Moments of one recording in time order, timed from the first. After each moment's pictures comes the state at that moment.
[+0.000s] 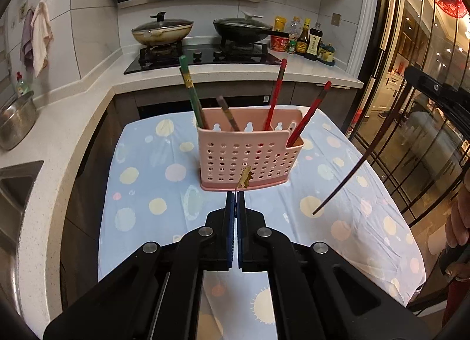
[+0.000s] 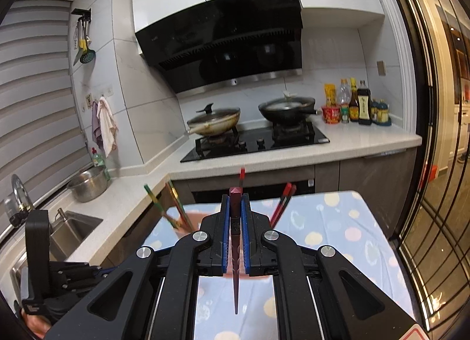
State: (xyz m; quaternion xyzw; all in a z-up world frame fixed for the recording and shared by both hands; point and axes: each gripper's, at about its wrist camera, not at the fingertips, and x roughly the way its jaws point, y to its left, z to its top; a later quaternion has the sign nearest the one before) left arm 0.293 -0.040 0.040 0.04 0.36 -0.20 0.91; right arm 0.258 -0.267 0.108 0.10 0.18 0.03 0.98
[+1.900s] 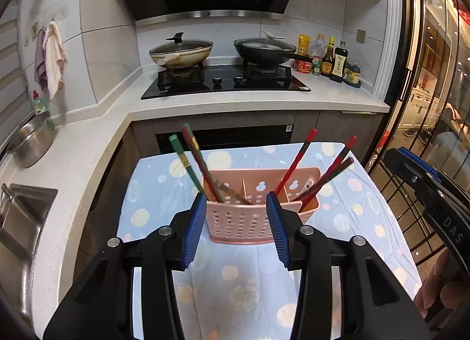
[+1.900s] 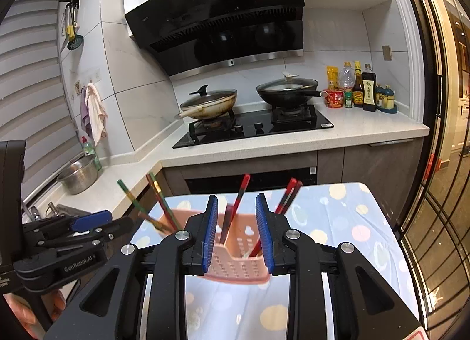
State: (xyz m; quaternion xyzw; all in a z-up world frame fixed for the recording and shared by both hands) left arm 0.345 -0.081 0.077 0.04 0.34 -0.13 0.93; right arm 0.313 -0.268 0.082 0.10 0.23 0.03 0.97
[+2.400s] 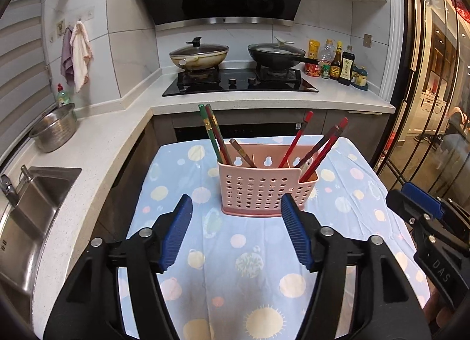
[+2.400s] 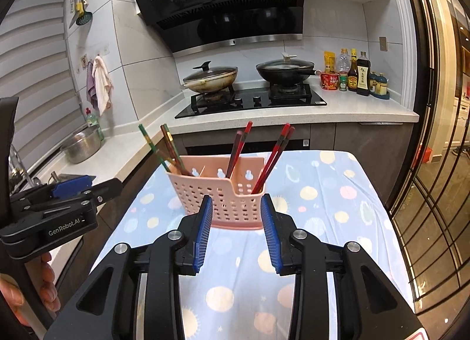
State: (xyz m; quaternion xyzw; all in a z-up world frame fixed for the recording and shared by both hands) left arm 0.268 -0.069 0.075 0.04 0.32 -0.09 0.94; right arm 0.234 -0.252 0.062 0.07 0.28 0.02 0.96
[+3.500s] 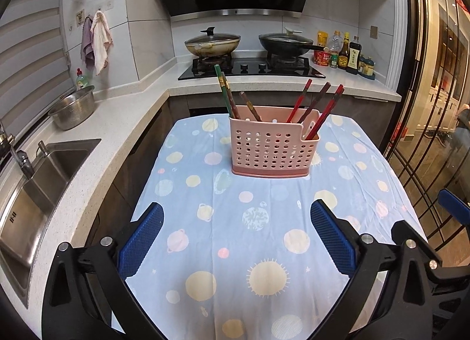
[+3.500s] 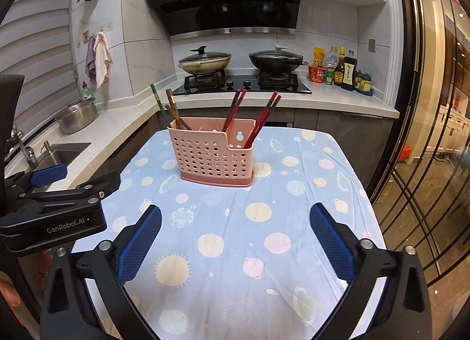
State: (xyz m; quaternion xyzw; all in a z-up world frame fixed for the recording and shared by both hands) left arm 0.199 -0.062 0.046 0.04 0.34 -0.06 0.94; right arm 0.157 -0.231 0.041 0.03 0.30 -0.01 0.95
